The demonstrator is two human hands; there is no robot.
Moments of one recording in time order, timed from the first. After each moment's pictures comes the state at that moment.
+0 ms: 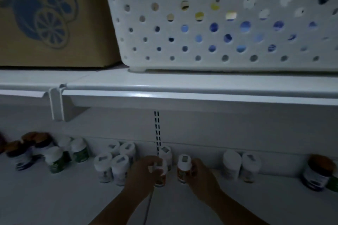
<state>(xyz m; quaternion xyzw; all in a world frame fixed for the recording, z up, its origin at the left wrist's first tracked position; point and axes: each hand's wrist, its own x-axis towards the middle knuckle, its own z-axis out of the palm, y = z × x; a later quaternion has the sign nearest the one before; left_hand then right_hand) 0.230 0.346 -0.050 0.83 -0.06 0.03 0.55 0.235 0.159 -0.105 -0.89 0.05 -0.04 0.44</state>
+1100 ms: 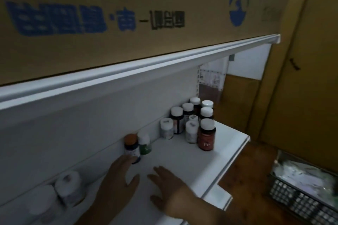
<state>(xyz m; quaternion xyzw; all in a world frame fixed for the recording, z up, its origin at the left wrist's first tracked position) 0.160 0.003 -0.072 0.82 -0.48 0.00 0.33 0.007 -0.108 -0.100 -0.96 0.20 -0.10 0.19</state>
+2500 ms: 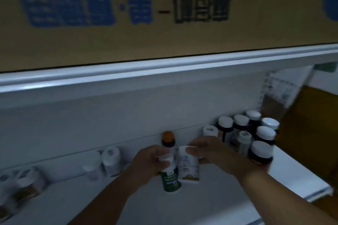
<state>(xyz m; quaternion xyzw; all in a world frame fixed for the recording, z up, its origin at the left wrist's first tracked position) 0.141 -0.024 -0.024 0.72 -0.23 -0.26 0.60 0.048 -0.214 -0.004 -0.75 0.17 -0.01 0.64</state>
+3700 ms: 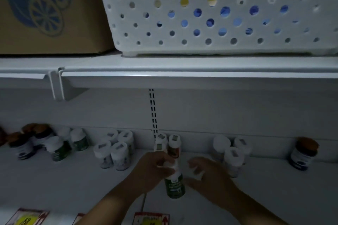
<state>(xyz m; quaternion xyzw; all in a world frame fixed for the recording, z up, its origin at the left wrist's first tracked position) 0.202 0.339 -0.032 0.85 -0.17 -0.09 0.49 0.152 0.141 -0.049 -0.93 -0.05 -0.02 0.38</state>
